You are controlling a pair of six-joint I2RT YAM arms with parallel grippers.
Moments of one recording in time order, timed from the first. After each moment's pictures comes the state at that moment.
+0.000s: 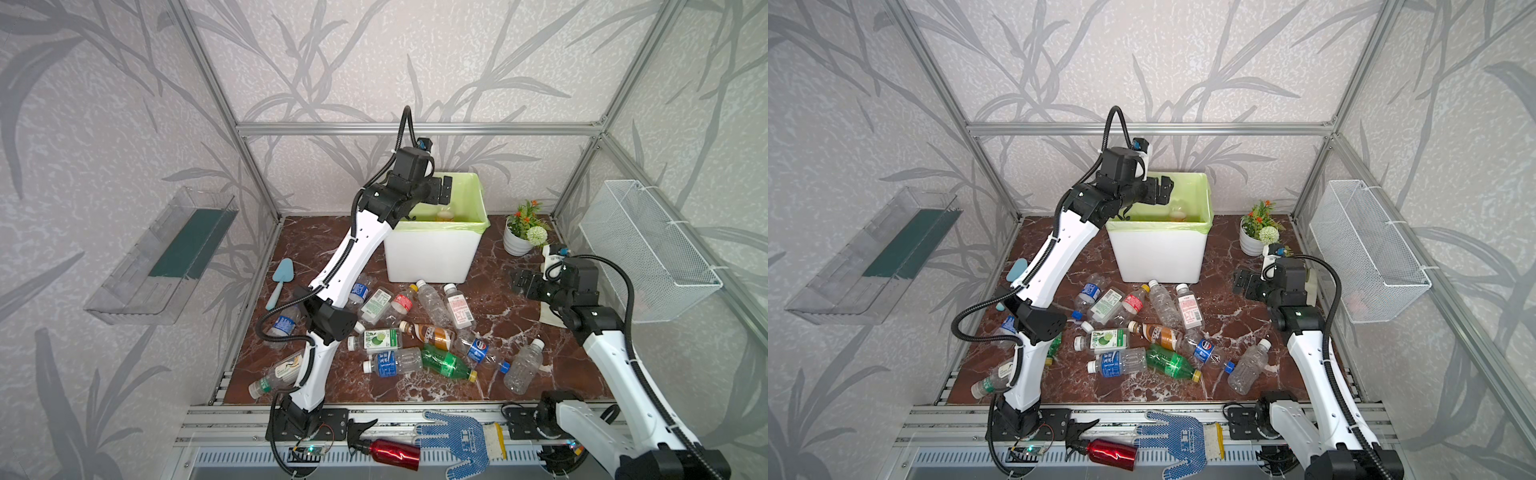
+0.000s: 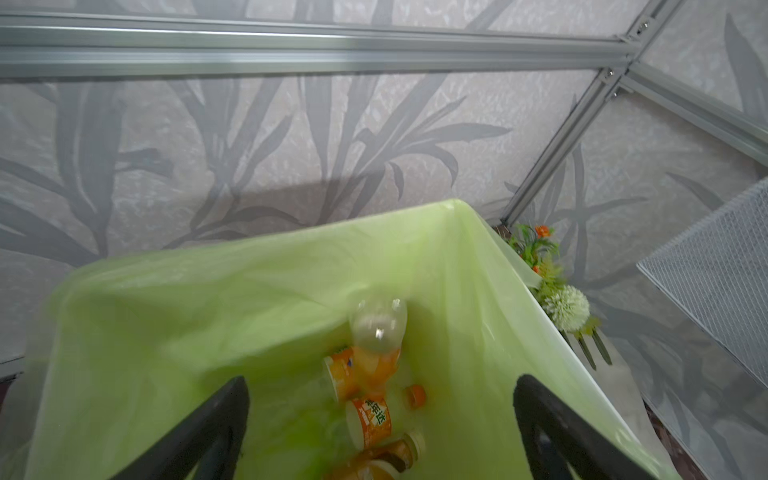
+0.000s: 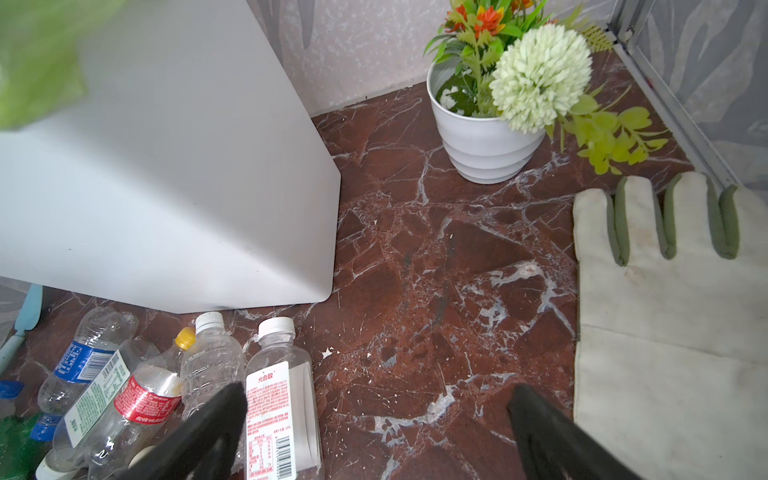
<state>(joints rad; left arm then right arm) -0.62 2.07 2.54 -0.84 -0.09 -0.20 0.00 0.93 0.79 -0.44 -0.18 0.26</state>
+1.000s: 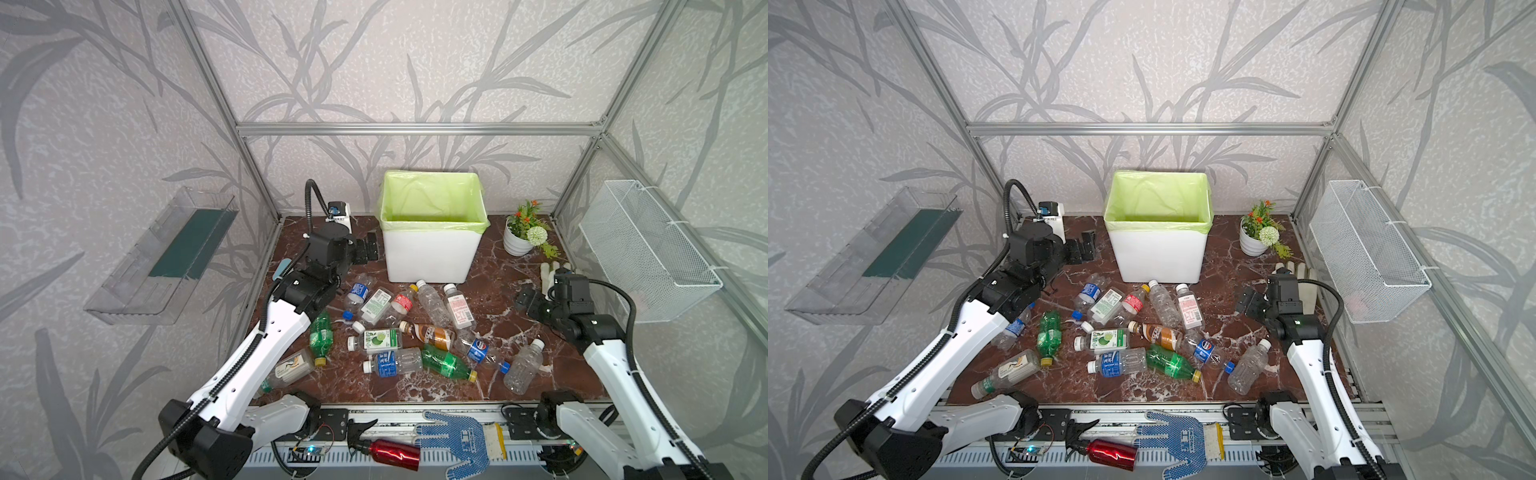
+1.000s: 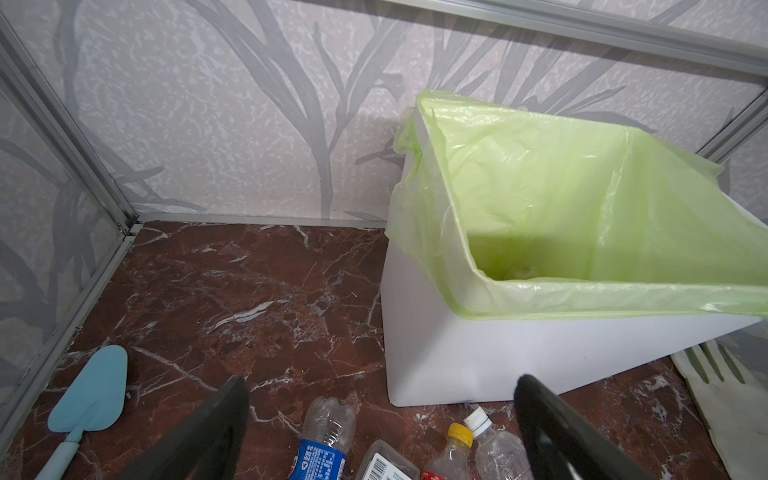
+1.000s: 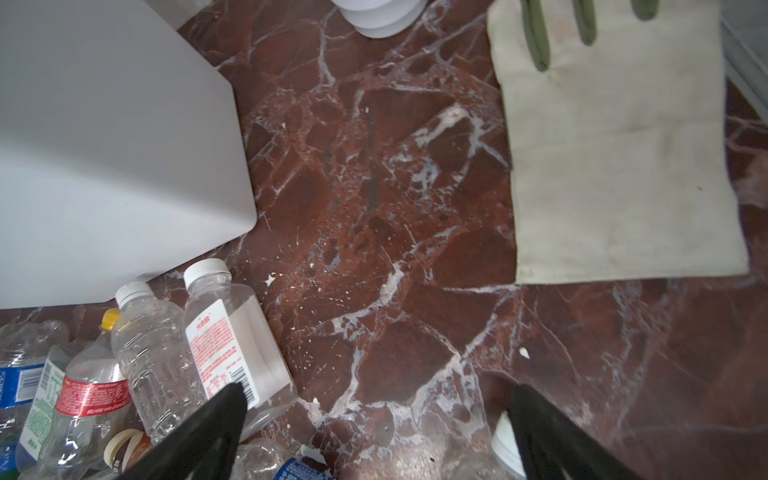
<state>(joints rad) -0.44 1.14 1.18 -0.41 -0.27 -0.30 0.04 0.85 0.74 -0.77 0.00 0.53</state>
